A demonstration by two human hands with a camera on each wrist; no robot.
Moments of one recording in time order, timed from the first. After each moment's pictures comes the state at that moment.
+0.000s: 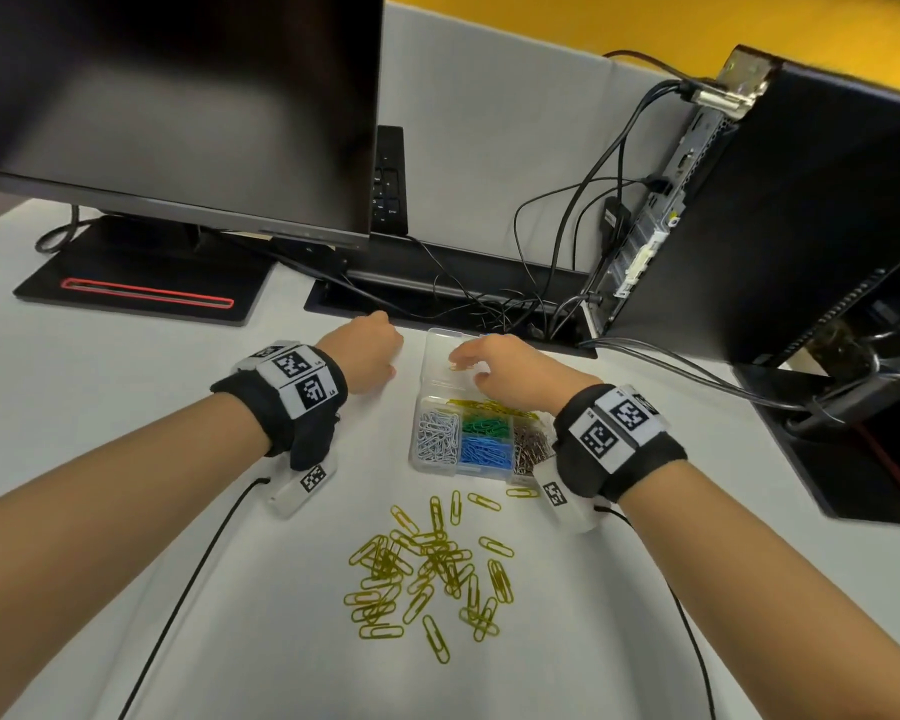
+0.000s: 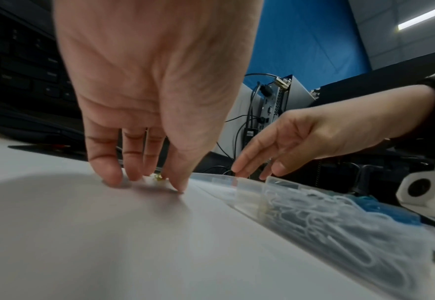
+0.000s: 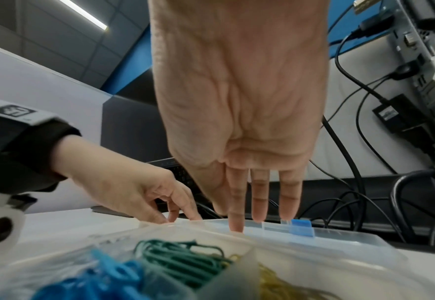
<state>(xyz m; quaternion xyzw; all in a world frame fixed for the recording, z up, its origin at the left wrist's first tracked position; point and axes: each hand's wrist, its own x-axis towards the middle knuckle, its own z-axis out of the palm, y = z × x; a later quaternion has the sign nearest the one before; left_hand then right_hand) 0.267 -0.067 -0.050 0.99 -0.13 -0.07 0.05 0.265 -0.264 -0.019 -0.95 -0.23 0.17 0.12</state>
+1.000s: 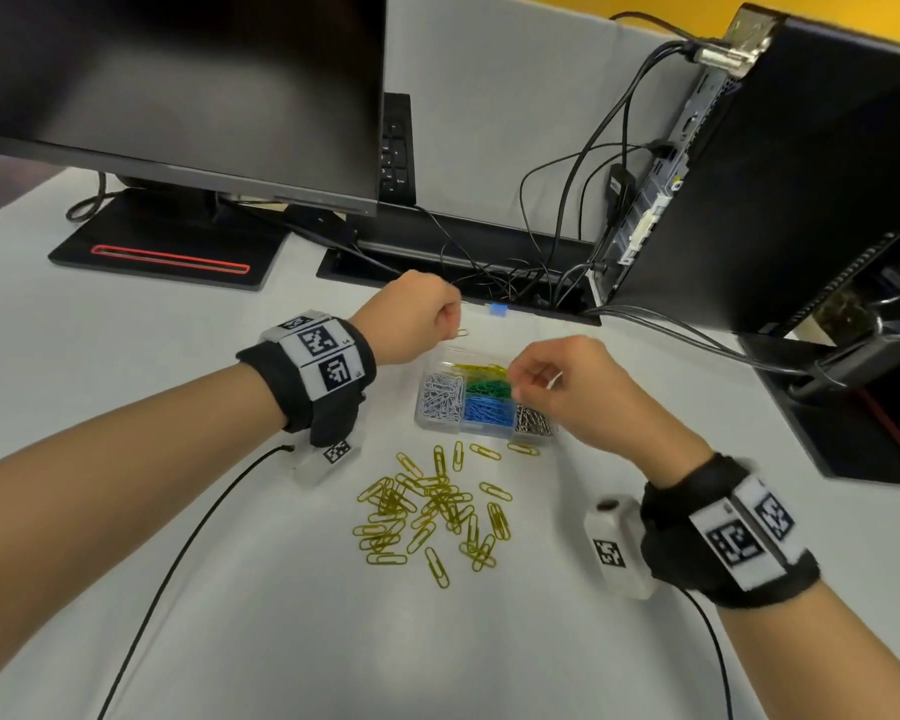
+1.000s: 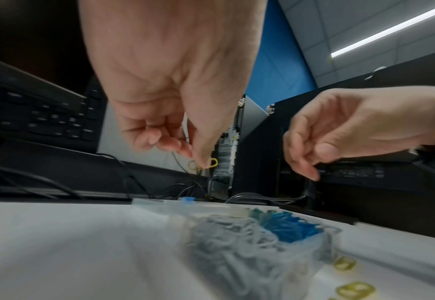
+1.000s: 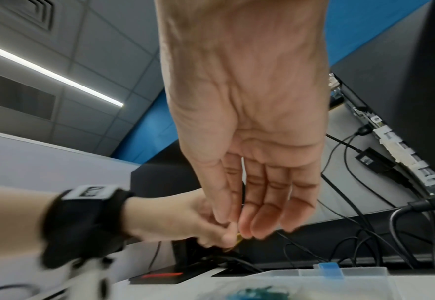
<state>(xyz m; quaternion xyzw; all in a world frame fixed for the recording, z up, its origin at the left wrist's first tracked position) 0.229 -0.101 -0.022 0.95 -0.19 0.03 0.25 0.162 -0.307 0.008 -0.94 -0.18 0.06 0.28</state>
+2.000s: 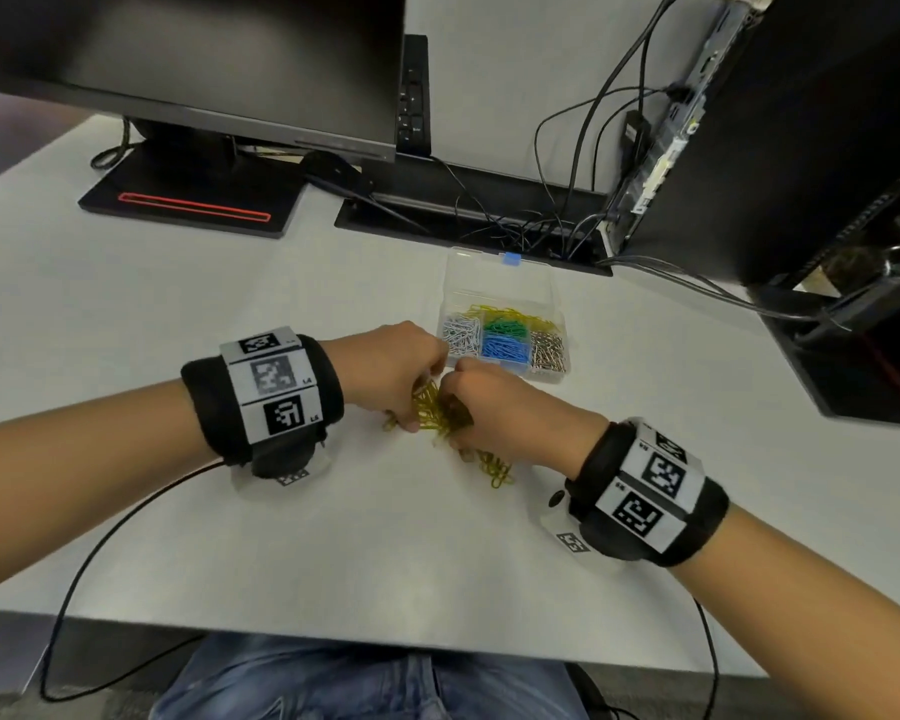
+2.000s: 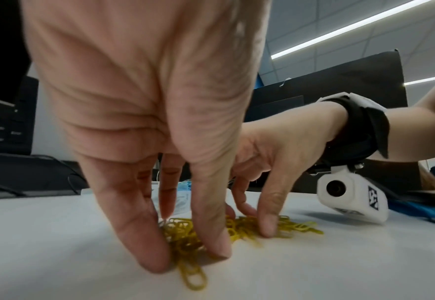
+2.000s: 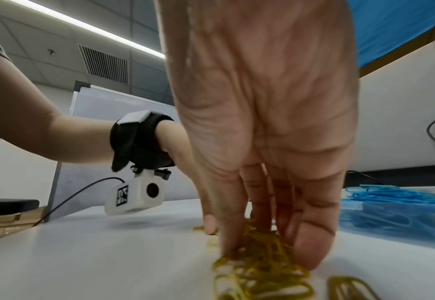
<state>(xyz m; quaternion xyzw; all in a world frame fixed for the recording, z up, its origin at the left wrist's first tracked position) 0.125 -0.089 -0.033 0.96 -0.22 -0.17 0.09 0.107 -0.242 -0.039 -0.93 -0.31 0.17 0.07</state>
